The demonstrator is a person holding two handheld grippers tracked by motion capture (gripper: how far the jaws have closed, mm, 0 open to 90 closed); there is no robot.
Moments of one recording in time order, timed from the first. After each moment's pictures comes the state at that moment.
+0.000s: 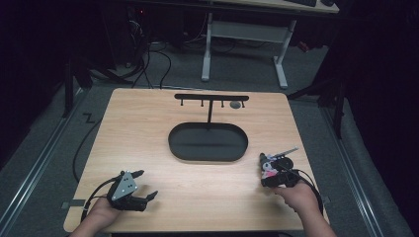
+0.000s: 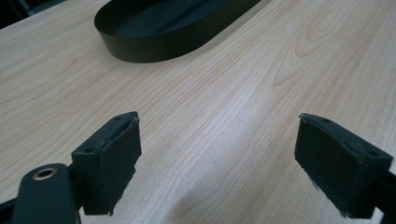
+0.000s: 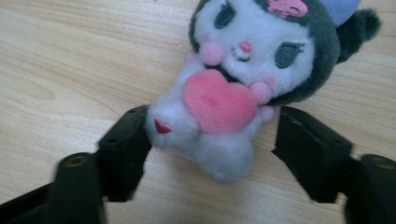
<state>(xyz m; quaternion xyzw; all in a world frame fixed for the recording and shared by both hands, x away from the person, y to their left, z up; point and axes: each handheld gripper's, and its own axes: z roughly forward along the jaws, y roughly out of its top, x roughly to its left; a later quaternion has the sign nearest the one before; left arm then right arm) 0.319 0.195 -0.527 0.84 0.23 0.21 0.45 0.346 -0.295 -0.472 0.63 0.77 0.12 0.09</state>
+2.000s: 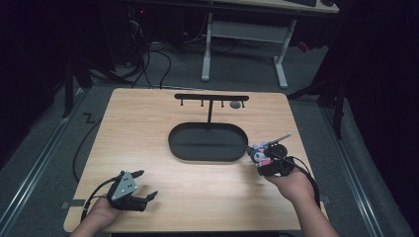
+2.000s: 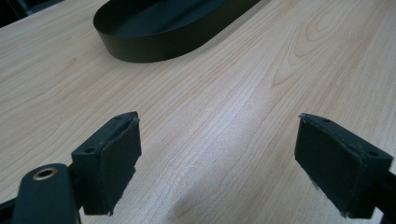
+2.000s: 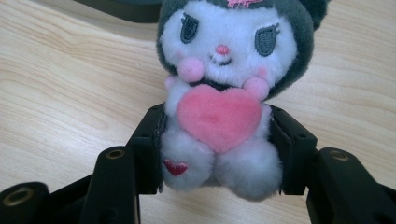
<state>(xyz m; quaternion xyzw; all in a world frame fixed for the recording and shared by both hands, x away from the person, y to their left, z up) 0.319 0.195 -0.527 0.84 0.23 0.20 0.45 0.359 -0.265 -0.425 0.59 0.79 0.12 0.13</state>
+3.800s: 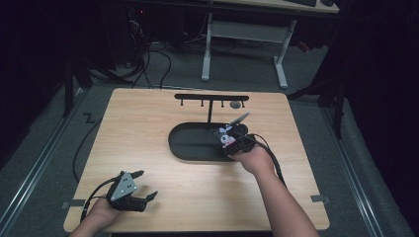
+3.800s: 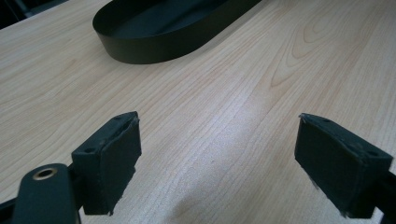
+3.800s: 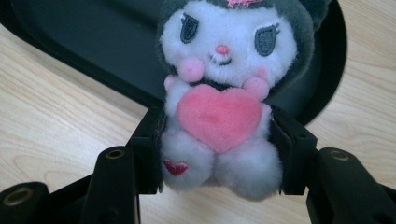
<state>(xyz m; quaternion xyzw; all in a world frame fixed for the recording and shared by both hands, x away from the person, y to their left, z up) 0.318 0.197 -0.527 0.84 0.23 0.20 0.45 0.438 -0.177 -0.432 0.54 0.82 0.14 0.11</state>
